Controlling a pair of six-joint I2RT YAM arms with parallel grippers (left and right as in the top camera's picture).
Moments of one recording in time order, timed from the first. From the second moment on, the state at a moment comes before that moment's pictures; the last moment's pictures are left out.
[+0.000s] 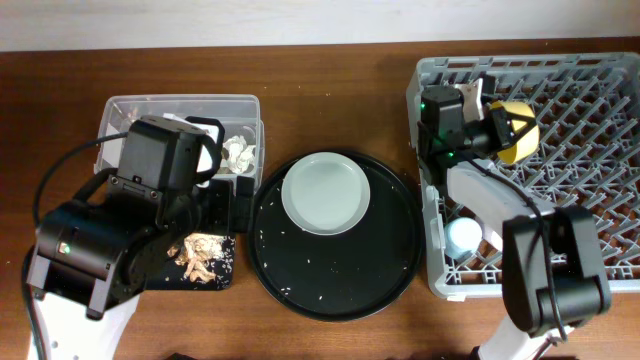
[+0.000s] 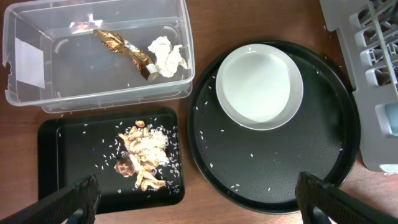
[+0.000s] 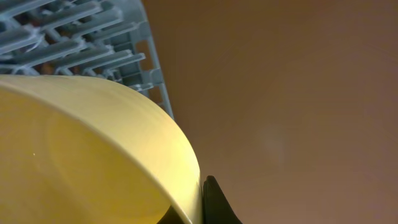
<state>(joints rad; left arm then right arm) -0.37 1.25 1.74 -1.45 -0.10 -0.20 0.19 1.87 1.10 0.19 1.48 -0.72</state>
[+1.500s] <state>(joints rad) -0.37 1.25 1.74 -1.45 -0.10 -0.20 0.38 1.19 1.18 -0.77 0.56 0.44</state>
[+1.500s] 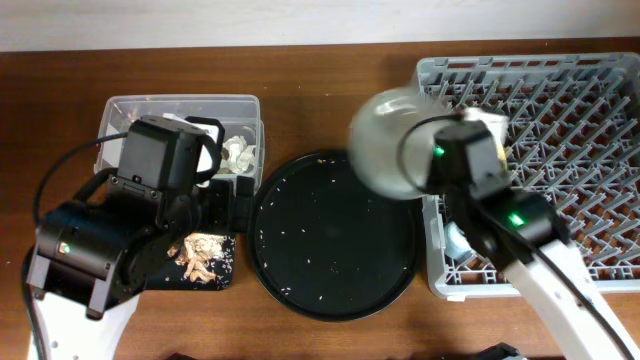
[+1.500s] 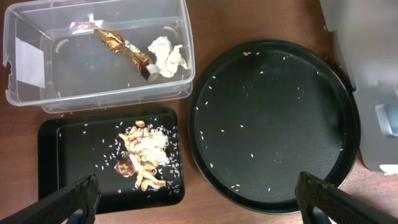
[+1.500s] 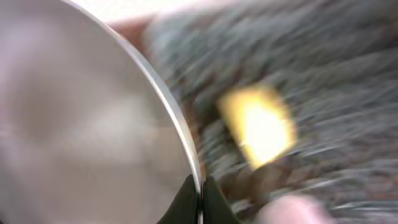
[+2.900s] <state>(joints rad) -0.37 1.25 1.74 -1.45 -0.10 -0.20 1.28 0.93 1.22 -1.08 0.74 0.30</state>
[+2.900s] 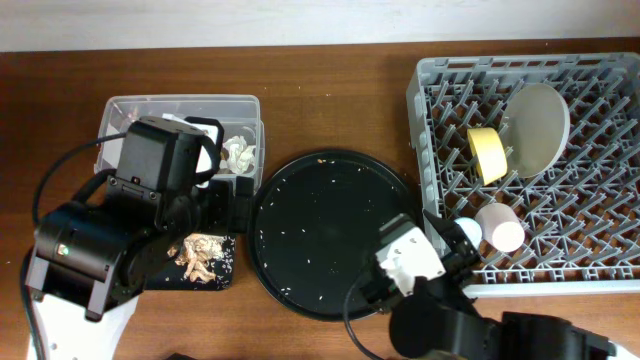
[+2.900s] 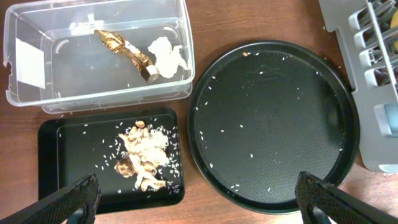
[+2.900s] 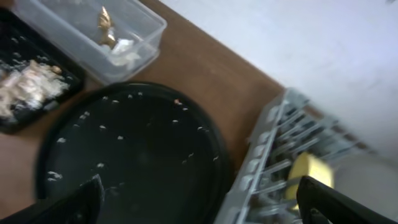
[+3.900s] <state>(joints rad) -0.37 1.25 1.74 -1.46 -0.10 -0.20 0.05 0.02 0.23 -0.41 -0.20 0.01</state>
